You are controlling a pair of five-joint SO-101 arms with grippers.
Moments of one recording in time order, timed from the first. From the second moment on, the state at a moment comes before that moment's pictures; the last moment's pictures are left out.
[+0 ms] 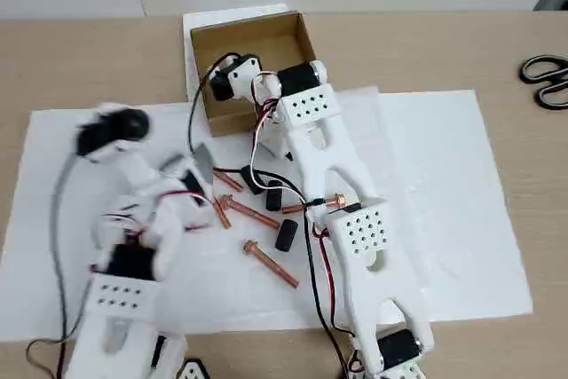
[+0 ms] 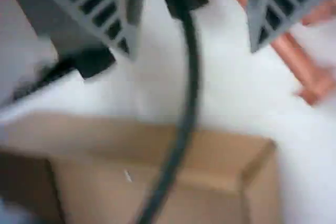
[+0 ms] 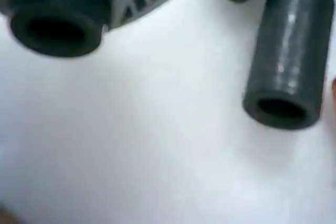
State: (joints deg) left arm 5.5 -53.1 71.0 29.1 34.7; right arm -24.4 58.2 -67.3 98.7 26.9
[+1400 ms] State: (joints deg) left arm 6.1 -21.1 56.9 15.1 66.2; right arm -8.0 27.3 -58.9 99.2 18.9
